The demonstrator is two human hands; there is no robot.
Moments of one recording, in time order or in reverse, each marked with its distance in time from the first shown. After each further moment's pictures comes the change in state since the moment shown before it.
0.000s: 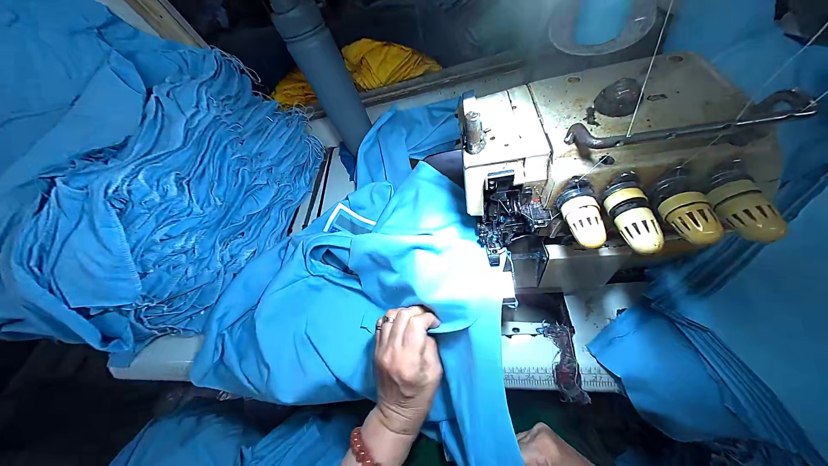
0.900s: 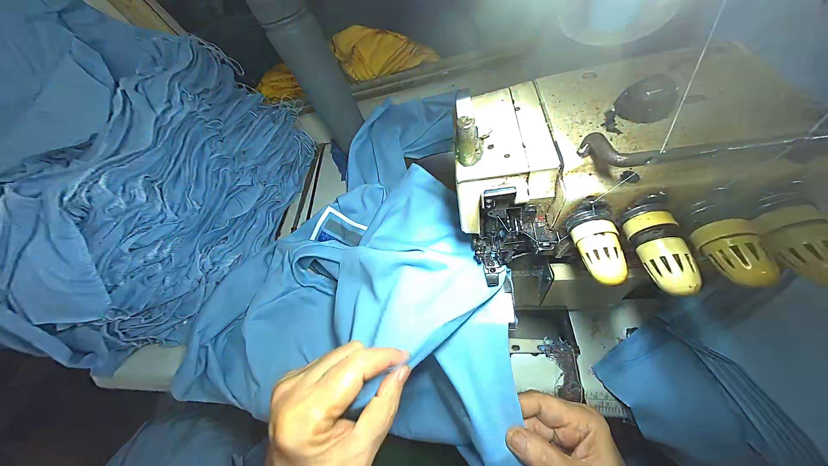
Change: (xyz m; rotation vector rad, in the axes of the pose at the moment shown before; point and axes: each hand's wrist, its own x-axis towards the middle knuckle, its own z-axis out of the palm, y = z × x) left_hand 0.064 0.002 -0.083 -0.302 -0.315 -0.002; right_hand 0.035 -0.042 -0.018 0.565 0.515 0.171
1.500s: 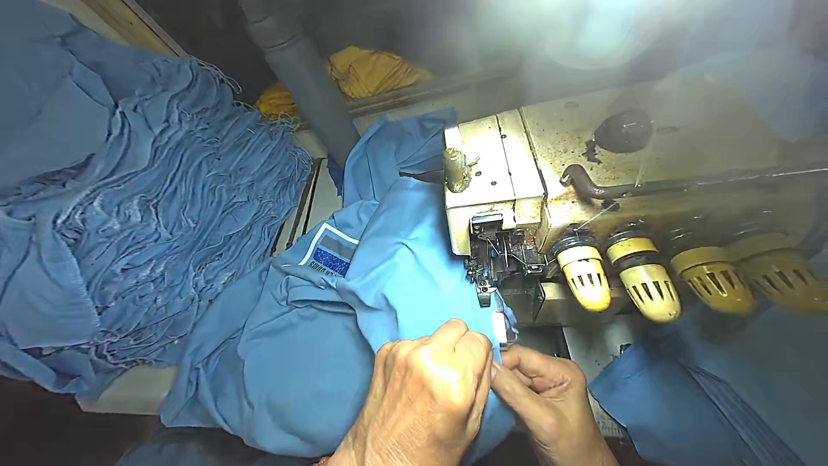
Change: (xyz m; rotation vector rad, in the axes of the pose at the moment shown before) left_hand 0.049 0.026 0.059 0.286 -0.165 0.212; right_hand 0.063 0.011 0.006 -0.172 0.189 -0.335
